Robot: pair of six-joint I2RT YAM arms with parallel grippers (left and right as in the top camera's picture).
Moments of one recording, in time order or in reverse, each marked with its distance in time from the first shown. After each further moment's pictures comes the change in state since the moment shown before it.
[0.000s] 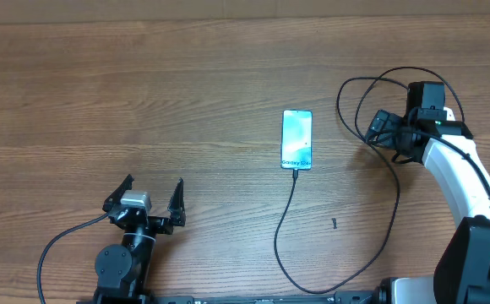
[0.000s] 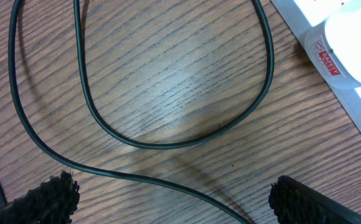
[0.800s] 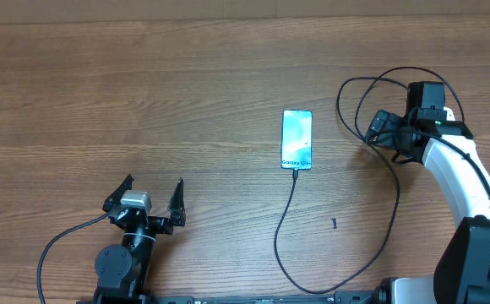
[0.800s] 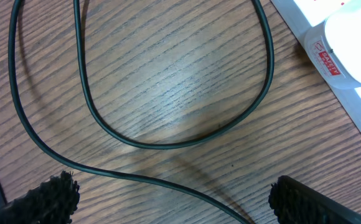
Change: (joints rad) left arm 0.000 0.000 0.000 0.000 0.000 0.000; right arm 0.000 0.000 0.000 0.000 0.000 0.001
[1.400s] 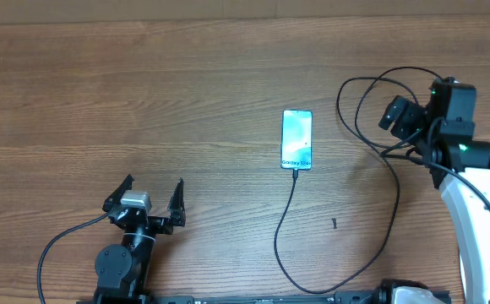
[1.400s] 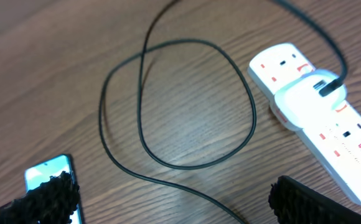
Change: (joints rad) left arm 0.000 0.000 0.000 0.000 0.000 0.000; right arm 0.000 -0.296 0.000 0.000 0.000 0.000
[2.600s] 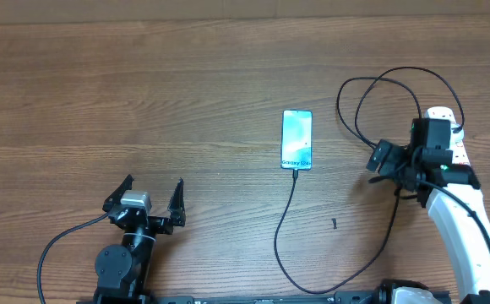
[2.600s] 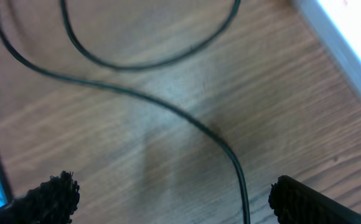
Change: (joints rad) left arm 0.000 0.000 0.000 0.000 0.000 0.000; right arm 0.000 -0.011 -0.274 -0.023 -0.008 -0.005
